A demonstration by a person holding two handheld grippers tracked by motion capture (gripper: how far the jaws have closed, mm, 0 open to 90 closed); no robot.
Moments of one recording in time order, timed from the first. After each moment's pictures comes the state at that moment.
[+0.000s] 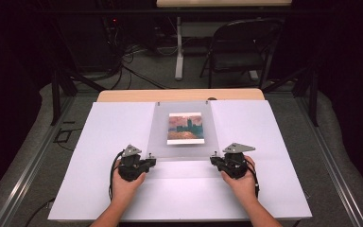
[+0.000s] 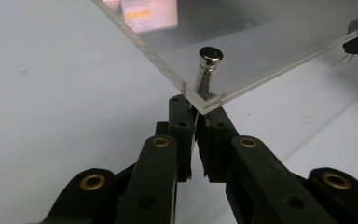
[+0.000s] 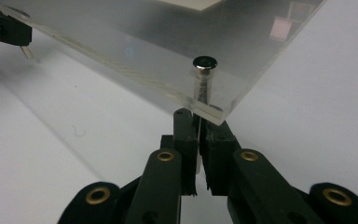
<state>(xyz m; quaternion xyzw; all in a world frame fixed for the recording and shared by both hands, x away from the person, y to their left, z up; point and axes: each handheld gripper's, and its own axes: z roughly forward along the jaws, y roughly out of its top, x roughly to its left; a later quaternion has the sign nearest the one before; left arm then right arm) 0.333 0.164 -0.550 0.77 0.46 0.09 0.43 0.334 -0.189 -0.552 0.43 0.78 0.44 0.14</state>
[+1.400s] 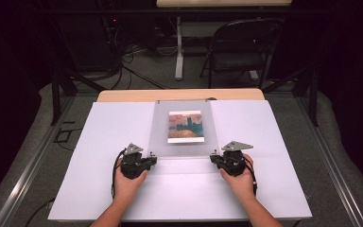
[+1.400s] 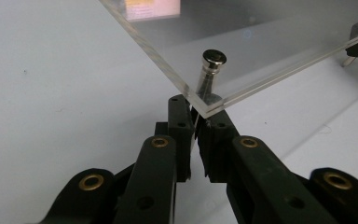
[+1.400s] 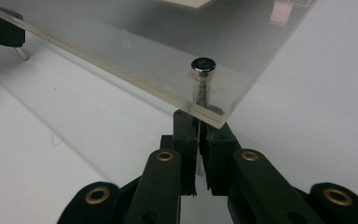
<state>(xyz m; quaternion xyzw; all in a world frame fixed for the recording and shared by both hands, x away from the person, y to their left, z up) 0.343 0.162 -0.558 0.76 0.48 0.09 0.42 0.345 -0.187 -0.560 0.44 0.78 0.43 0.15</state>
